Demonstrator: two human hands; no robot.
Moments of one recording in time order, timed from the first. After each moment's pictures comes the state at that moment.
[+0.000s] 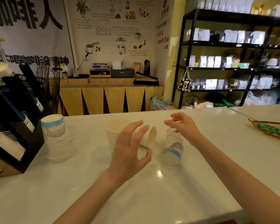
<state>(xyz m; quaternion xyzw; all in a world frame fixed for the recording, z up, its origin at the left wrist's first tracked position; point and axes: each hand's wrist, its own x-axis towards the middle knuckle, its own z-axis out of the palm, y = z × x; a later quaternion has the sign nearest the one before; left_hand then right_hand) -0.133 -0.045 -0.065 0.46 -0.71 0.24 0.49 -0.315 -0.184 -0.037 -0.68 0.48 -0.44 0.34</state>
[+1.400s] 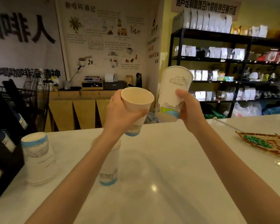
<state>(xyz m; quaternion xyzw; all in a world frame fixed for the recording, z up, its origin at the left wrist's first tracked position) -0.142 -0.113 0.055 0.54 -0.59 -0.06 0.59 -0.335 -0.172 0.068 -0.56 0.29 -0.60 0.50</state>
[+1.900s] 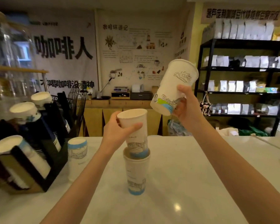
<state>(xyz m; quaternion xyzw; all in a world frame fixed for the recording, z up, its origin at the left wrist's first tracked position) -0.059 -0.076 0.043 0.59 -0.49 -0.13 0.63 -0.242 -0.168 0.107 -0.52 0.14 -0.57 0.62</state>
